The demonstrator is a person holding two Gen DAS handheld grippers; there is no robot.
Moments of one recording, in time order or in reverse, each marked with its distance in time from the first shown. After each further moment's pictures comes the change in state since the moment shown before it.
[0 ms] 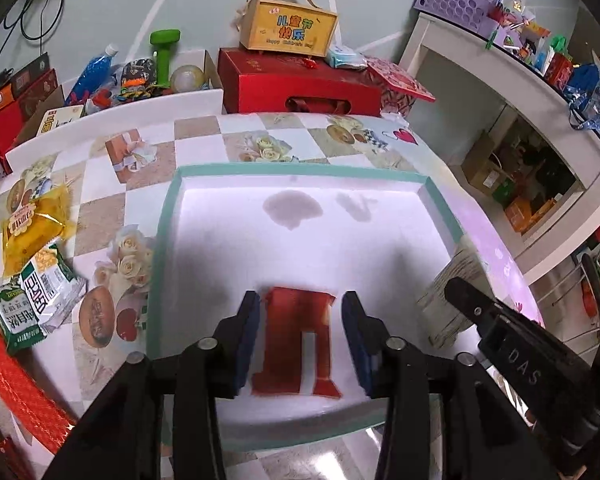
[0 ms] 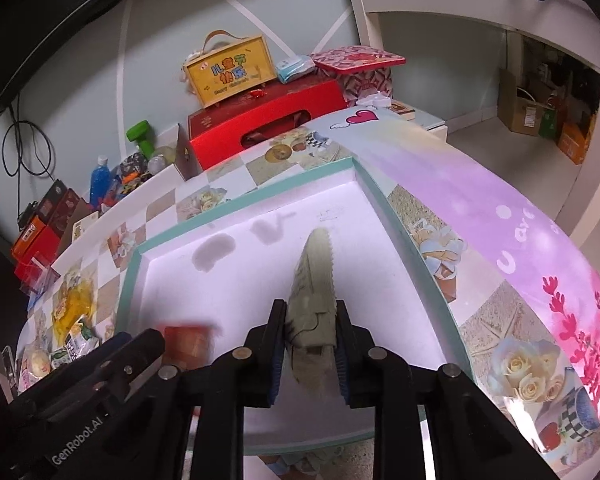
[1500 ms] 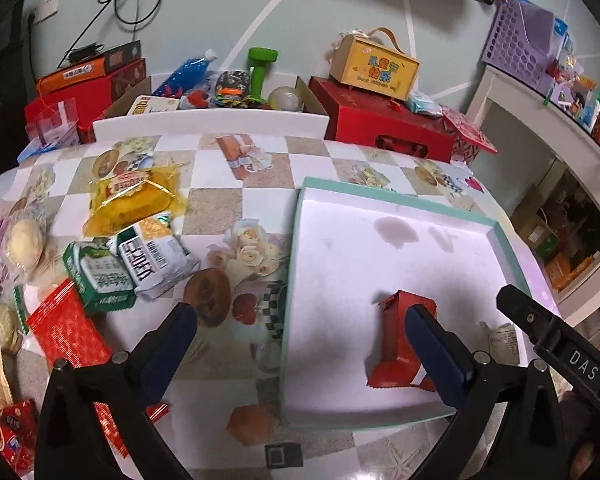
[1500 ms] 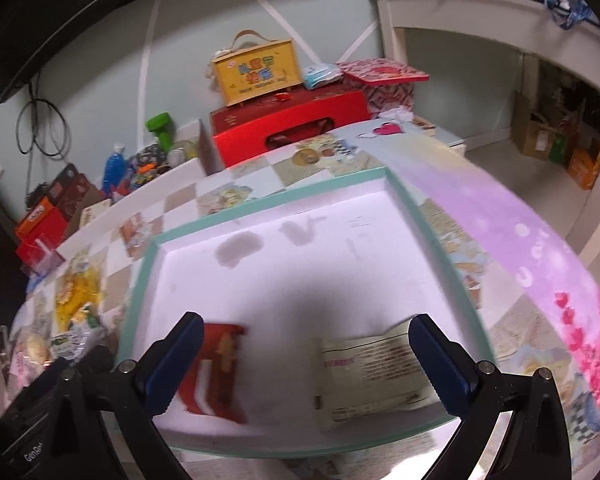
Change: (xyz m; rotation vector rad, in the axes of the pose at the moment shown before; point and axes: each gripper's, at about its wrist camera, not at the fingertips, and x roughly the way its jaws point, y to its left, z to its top) left arm -0.035 0.069 -0.030 -0.166 -0.140 0.163; right arm -0.001 0.031 -0.006 -0.076 -0.033 0.043
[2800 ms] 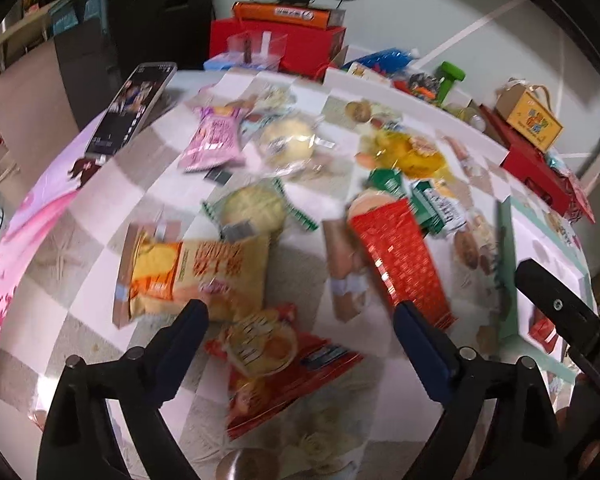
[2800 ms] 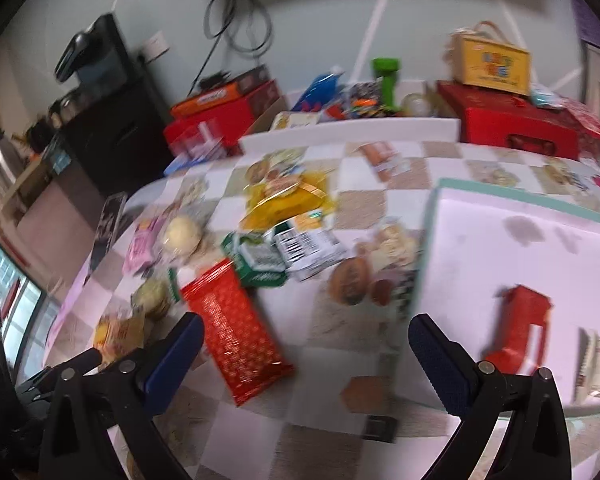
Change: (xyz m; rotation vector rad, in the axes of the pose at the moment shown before) left arm -0.094 0.182 -0.072 -0.341 0.074 0.310; right arm -0.006 0.206 -0.083 -0.451 0.138 0.403
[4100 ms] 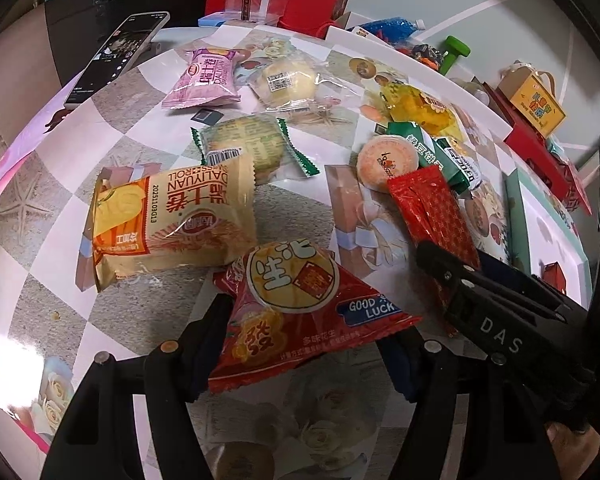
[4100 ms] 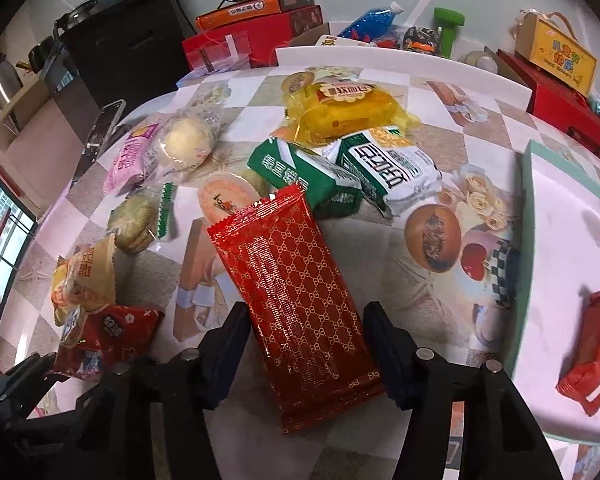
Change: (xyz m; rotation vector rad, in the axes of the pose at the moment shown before) left arm 0.030 0.002 -0.016 -0.025 0.099 -0.056; right arm 0.073 0.030 -0.021 -0.118 0.199 -0.025
